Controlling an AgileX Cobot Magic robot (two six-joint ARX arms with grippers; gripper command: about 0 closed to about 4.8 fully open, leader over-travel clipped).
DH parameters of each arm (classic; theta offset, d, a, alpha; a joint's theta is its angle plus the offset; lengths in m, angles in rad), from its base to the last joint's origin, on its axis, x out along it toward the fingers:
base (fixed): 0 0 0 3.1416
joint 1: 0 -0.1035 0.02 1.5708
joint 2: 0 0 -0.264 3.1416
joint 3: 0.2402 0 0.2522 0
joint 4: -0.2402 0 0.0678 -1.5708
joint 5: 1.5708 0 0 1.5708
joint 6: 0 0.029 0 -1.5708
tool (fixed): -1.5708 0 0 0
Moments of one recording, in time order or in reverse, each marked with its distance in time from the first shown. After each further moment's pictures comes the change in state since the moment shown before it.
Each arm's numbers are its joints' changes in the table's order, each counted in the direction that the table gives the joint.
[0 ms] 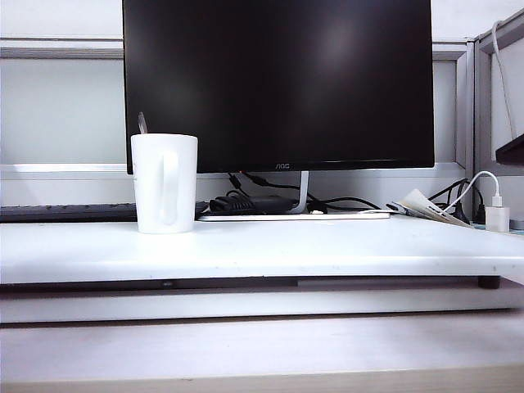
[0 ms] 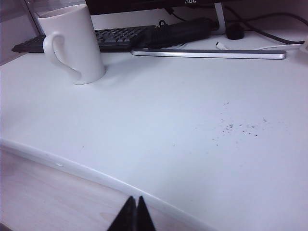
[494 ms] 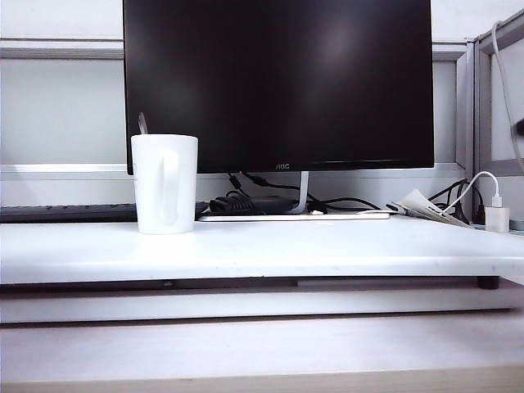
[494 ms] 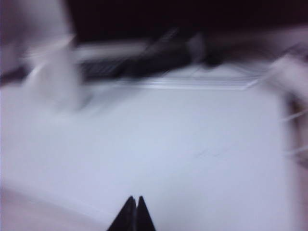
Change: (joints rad) left arm -0.154 -0.011 -0.004 0.014 -0.009 0.000; right arm 0.095 -0.087 0.000 0.010 0.008 0.000
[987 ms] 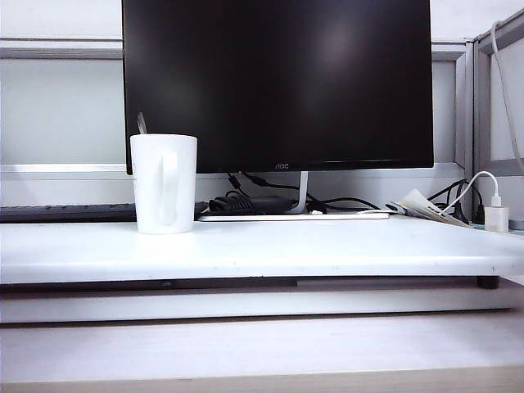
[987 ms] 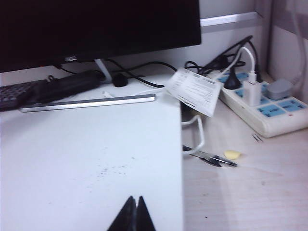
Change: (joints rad) left arm -0.172 0.000 -0.033 0.106 0.003 0.000; right arm 0.290 0.002 0.000 0.019 -0.008 0.000
